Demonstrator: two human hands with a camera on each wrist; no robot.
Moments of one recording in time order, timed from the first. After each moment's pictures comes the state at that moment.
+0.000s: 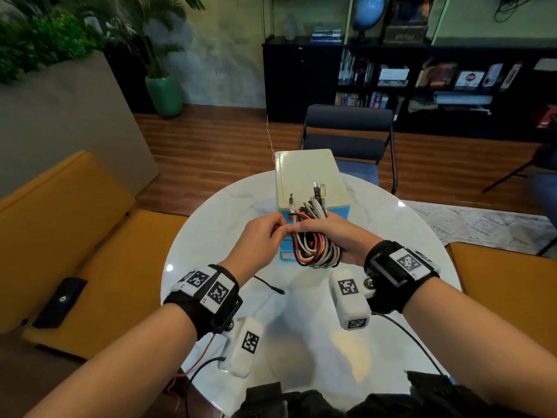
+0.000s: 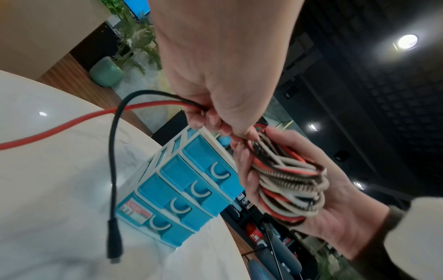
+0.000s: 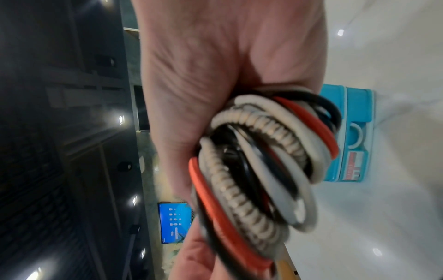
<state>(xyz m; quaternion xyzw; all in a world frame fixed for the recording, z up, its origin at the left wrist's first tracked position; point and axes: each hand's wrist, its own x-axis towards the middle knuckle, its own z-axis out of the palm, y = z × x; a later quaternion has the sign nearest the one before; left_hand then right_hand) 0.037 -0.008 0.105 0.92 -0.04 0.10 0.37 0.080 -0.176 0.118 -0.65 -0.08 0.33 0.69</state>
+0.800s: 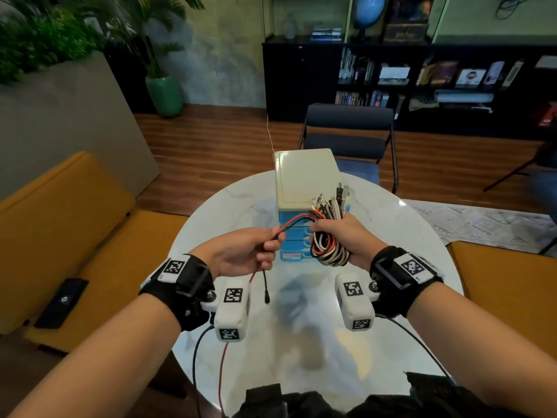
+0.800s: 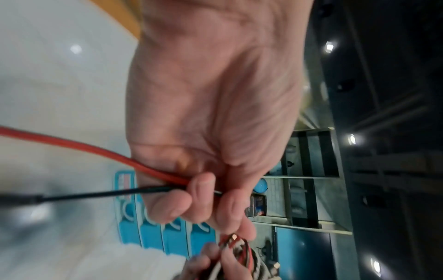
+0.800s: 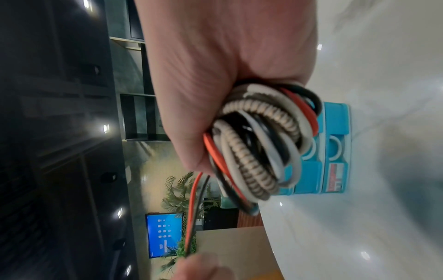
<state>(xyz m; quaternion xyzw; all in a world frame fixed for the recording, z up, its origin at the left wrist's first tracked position) 0.031 0.015 0.122 0.58 0.09 -0.32 0.75 0.094 -0.192 0.094 -0.66 -0.01 0.22 0.72</state>
